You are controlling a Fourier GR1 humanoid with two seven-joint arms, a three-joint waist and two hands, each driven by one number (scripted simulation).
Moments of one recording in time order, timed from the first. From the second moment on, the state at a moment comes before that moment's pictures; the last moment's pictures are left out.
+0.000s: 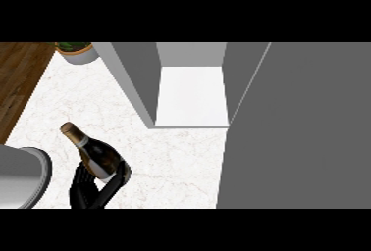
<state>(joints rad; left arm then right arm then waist) 0.09 0.03 -0.07 -1.08 0.55 0.48 -0.77 0.13 -0.12 -0.01 -2.38 -0.33 0.26 0.32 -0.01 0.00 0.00</state>
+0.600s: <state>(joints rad) -0.05 0.16 -0.06 -0.82 0.55 0.22 -0.87 0.14 -0.12 -0.01 -2.38 -0.33 0.26 0.32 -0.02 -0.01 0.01</state>
